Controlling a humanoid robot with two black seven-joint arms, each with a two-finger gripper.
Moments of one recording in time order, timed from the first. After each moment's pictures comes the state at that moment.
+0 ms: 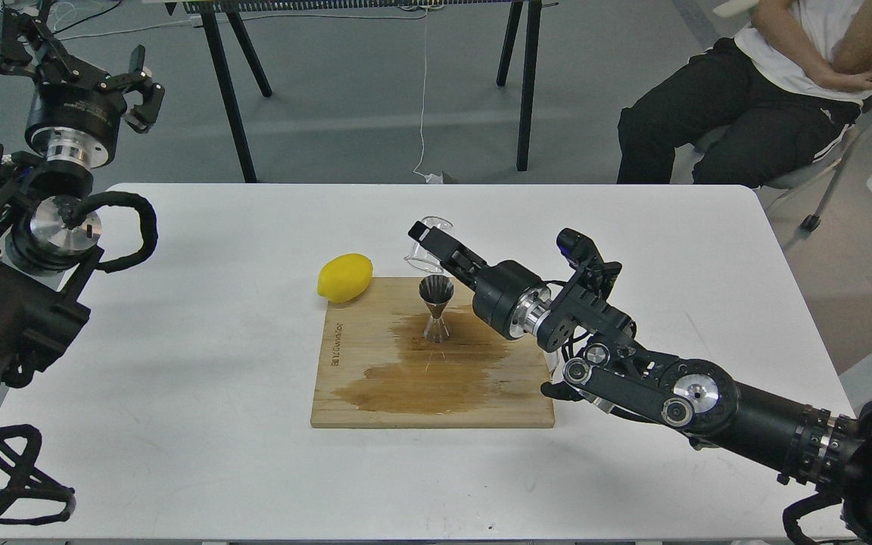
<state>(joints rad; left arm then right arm) -0.88 0.27 -0.90 -0.57 -0.07 -0.25 -0.36 0.63 -0.19 0.40 1.19 -1.15 -0.25 0.13</state>
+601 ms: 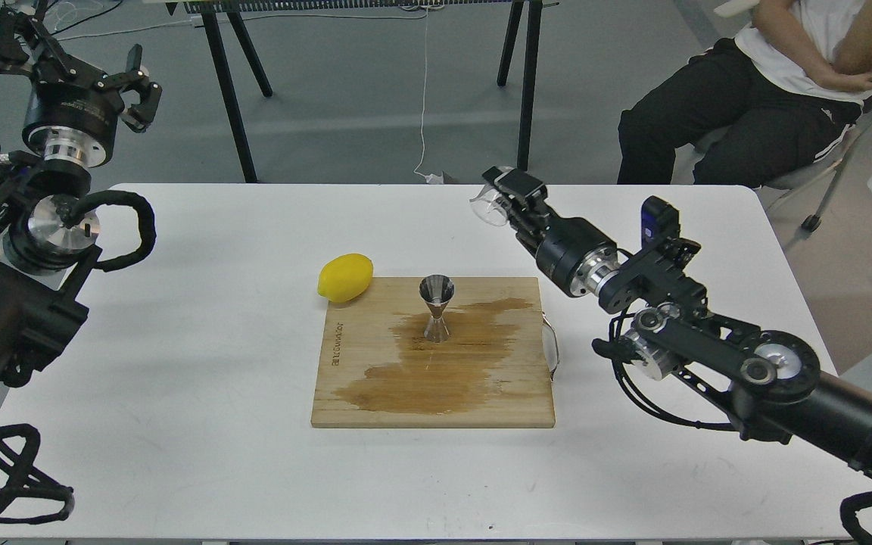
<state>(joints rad) -0.88 0.27 -0.90 -0.57 -0.07 -0.25 -0.36 0.59 -0.38 0.62 1.35 -0.71 -0.26 0.06</state>
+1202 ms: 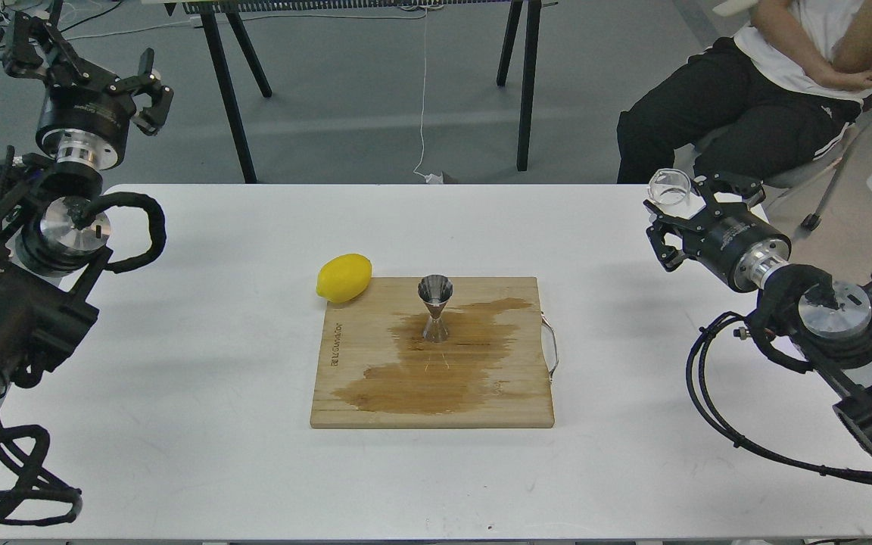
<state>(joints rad) -0.88 0.25 -0.90 -0.57 -0.07 -0.24 -0.36 0.30 -0.48 1.09 1.15 0.41 0.00 -0.06</state>
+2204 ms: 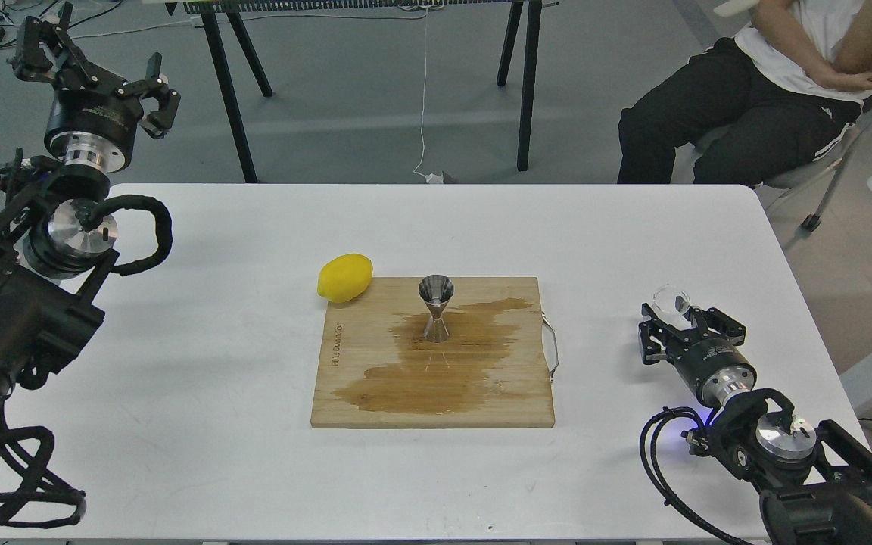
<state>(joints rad) -0.88 0.24 -0.89 -0.57 -0.07 -0.24 -0.36 0.14 -0.19 1.24 0.85 0.48 0.24 -0.07</state>
